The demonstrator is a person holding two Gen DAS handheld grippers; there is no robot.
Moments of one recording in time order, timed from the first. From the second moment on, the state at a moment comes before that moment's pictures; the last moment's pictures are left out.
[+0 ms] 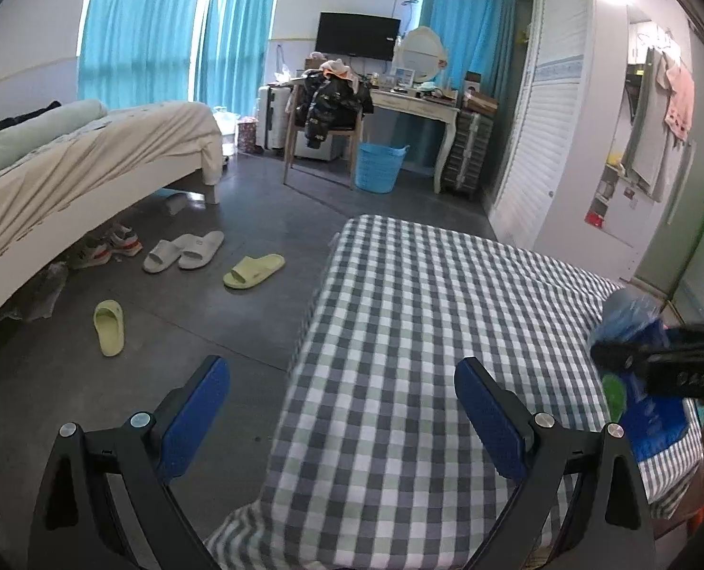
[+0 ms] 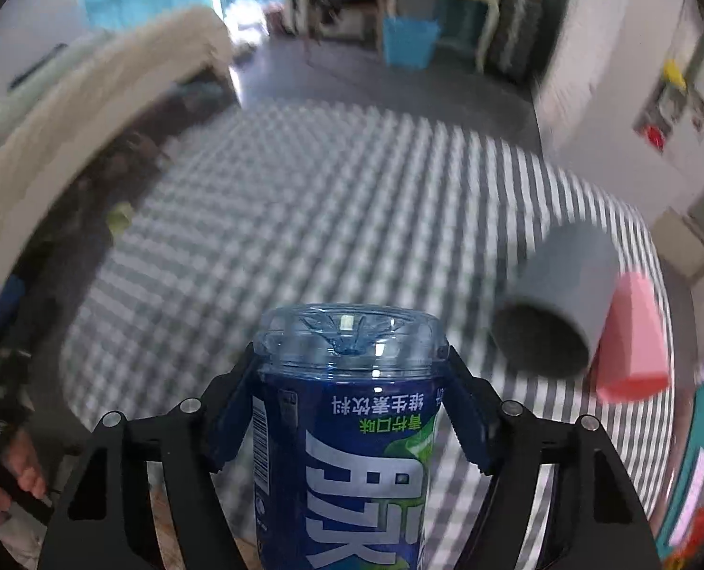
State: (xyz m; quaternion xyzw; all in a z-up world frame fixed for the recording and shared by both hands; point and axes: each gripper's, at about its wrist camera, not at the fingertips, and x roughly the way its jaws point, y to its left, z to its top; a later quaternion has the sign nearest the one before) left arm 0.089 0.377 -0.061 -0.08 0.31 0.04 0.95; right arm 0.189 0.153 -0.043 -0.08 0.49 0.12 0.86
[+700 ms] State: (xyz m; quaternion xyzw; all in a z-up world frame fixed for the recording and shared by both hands) left arm 0.083 0.329 -0.051 -0.05 0.31 0.03 0.95; right arm 0.120 0.128 -0.061 -0.09 0.31 0.16 0.93
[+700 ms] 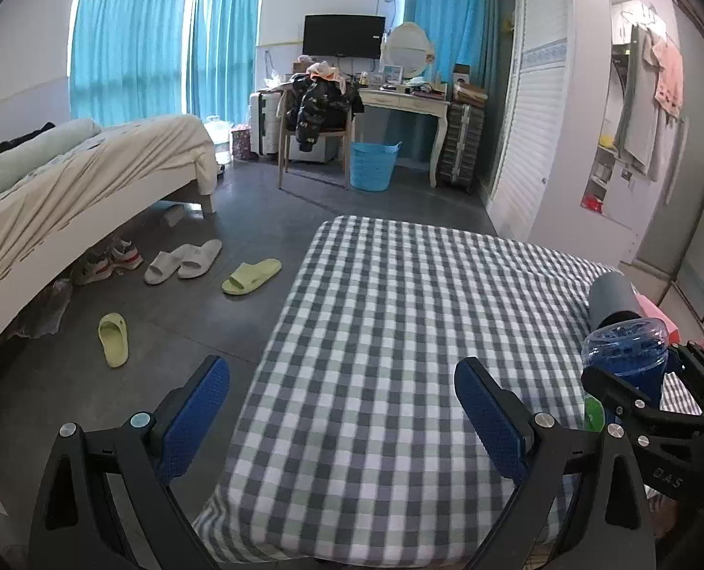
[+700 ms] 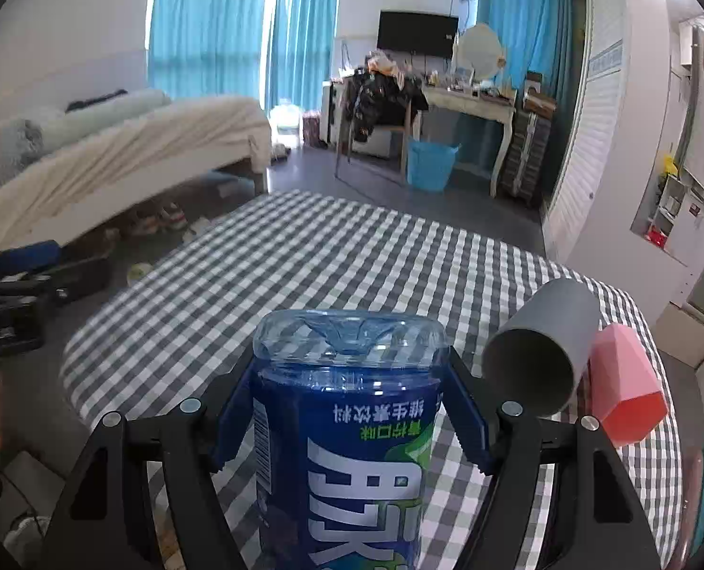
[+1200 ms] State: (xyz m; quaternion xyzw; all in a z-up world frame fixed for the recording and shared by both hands) left arm 0.075 0.288 -0.039 -0.02 0.31 0.03 0.95; right arm 0.069 0.104 -0.058 -0.10 0.30 0.19 0.93
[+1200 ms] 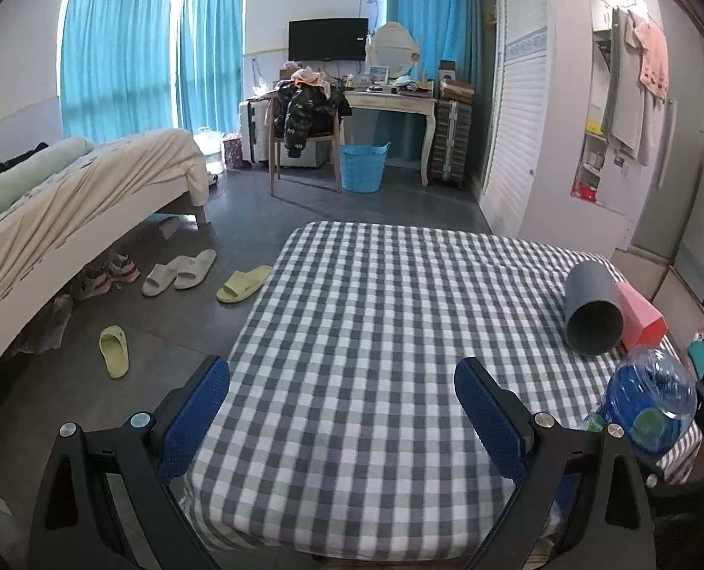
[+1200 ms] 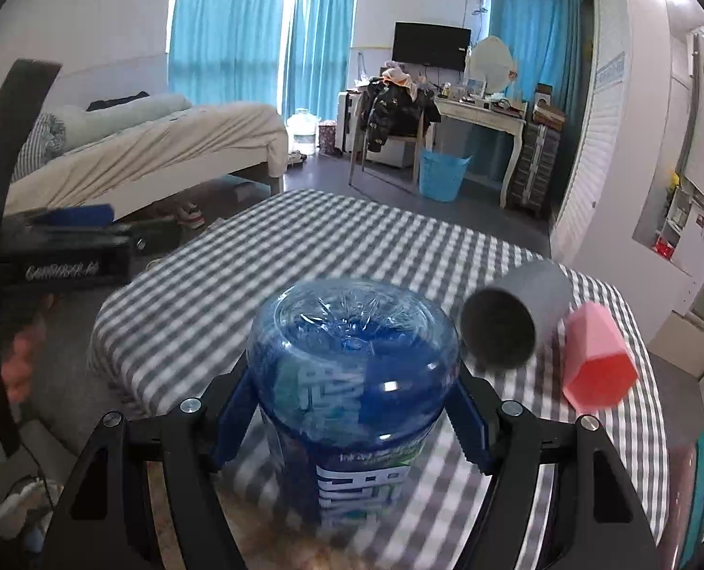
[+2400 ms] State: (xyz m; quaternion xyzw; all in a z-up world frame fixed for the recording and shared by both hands) left arm 0.090 0.298 -0.053 -0.01 0.33 0.06 0.94; right arm 0.145 0.120 -0.066 -0.04 0.31 0.17 0.93
